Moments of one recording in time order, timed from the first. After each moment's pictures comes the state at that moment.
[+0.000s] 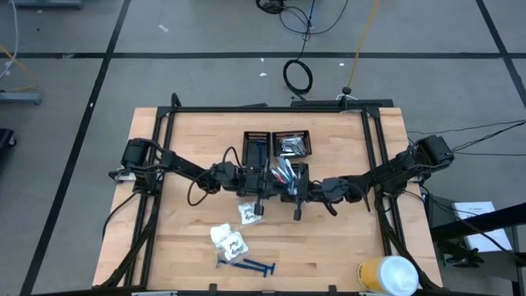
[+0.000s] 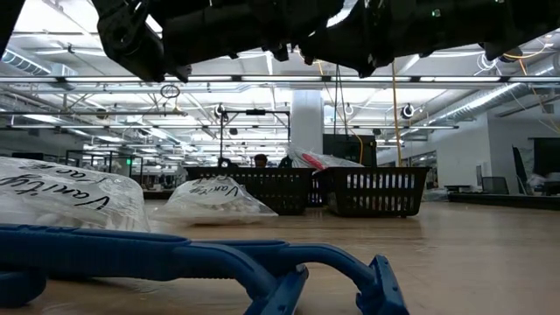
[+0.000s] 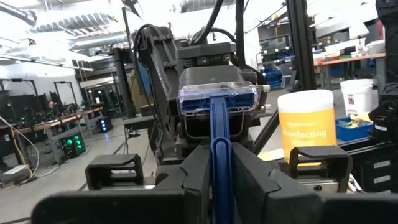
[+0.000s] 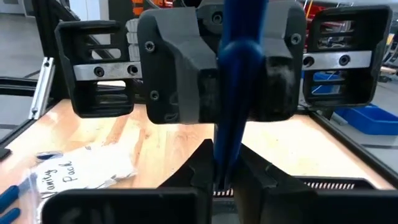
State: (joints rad) left arm -0.09 1.86 0.87 1.23 0.10 0.20; right arm 0.27 1.53 0.62 0.84 0.39 -0.07
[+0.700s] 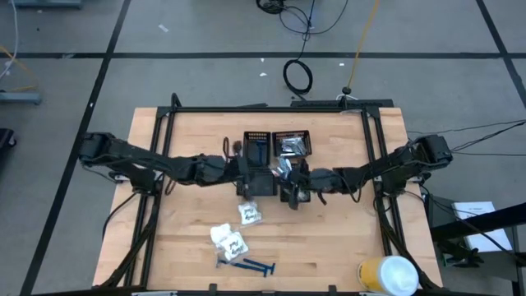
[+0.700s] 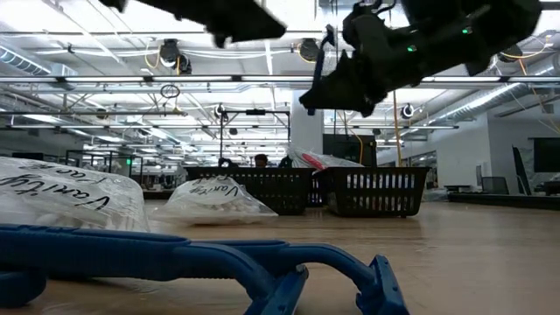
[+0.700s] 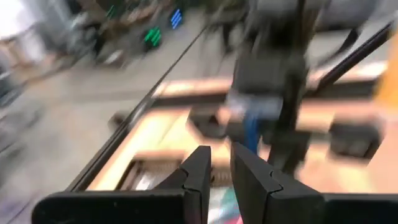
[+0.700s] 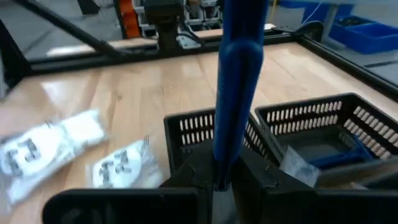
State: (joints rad) left arm -0.13 1.42 0.87 0.36 -0.35 0.13; right arm 0.14 1.53 0.63 0.61 0.31 0.18
